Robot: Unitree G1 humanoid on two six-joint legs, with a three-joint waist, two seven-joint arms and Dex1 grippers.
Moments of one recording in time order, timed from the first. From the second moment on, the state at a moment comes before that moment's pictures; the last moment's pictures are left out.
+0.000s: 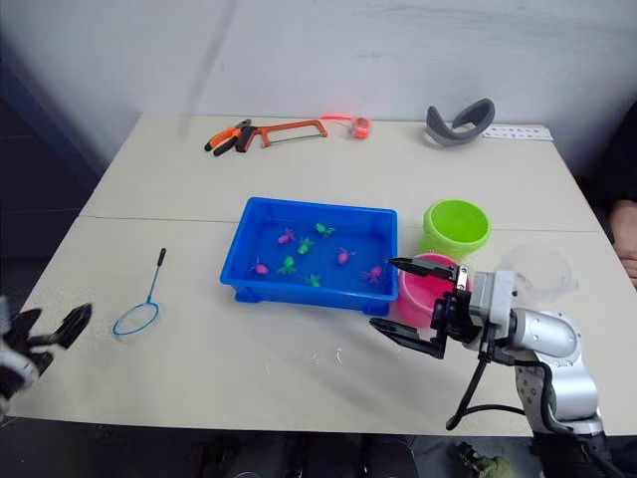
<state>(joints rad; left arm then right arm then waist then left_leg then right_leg) 0.18 0.73 0.69 -0.35 -0.67 0.87 -0.15 -0.09 -0.58 -0.14 -0.27 0.62 -0.04 1.21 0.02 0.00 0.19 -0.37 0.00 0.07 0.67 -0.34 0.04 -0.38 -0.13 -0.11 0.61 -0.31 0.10</state>
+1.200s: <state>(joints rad) -0.36 0.69 0.38 0.36 -0.41 0.82 -0.38 -0.09 -0.59 -0.09 -0.32 0.54 -0.05 1.09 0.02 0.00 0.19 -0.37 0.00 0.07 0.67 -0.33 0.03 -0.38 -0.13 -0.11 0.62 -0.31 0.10</state>
